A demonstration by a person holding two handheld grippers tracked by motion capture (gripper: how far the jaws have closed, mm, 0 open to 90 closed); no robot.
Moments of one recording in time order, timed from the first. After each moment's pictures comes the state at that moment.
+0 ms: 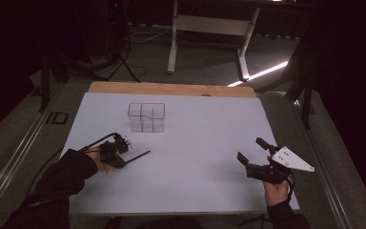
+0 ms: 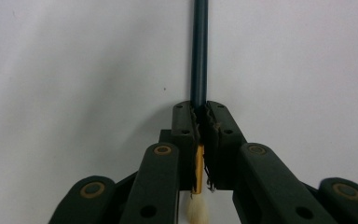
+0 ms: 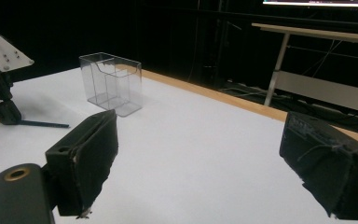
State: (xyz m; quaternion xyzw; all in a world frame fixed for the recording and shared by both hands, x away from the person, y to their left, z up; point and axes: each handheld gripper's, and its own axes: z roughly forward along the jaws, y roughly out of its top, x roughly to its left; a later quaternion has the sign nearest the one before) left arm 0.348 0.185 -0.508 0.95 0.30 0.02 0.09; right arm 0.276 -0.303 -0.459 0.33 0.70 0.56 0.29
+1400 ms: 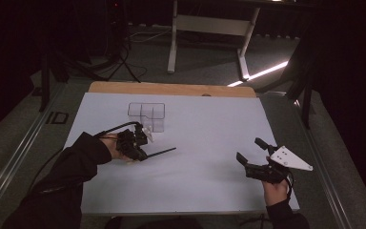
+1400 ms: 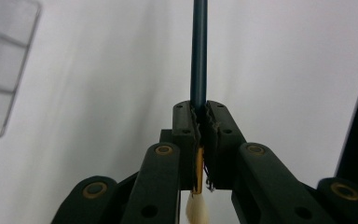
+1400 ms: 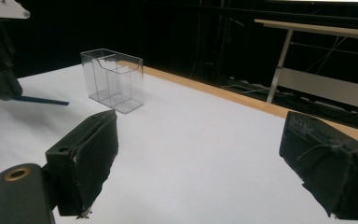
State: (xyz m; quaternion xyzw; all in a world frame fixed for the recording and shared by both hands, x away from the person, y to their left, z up) left arm 0.350 0.122 -0.439 0.97 0.16 0.00 0.16; right arm 0.278 -0.301 -0.460 0.33 0.71 0.55 0.28
